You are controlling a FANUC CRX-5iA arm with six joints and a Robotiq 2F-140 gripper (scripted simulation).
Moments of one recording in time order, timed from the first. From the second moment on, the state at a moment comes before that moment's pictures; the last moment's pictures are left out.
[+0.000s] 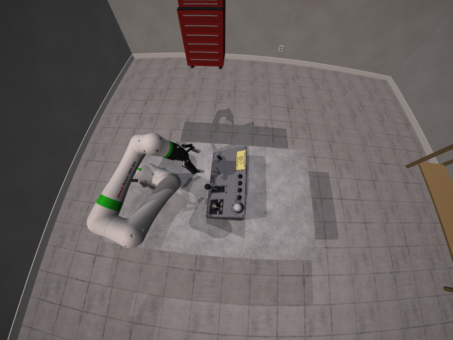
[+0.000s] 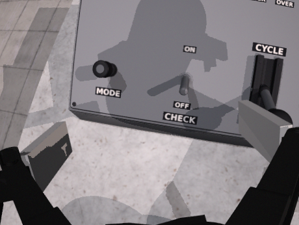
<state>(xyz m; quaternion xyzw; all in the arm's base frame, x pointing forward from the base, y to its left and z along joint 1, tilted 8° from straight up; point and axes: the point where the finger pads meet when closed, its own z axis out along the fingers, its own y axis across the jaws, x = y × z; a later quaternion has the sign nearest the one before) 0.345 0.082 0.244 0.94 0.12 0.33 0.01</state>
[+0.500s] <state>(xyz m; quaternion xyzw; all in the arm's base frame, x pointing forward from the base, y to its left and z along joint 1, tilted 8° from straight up) 0.330 -0.006 0.301 0.93 0.12 0.35 0.02</state>
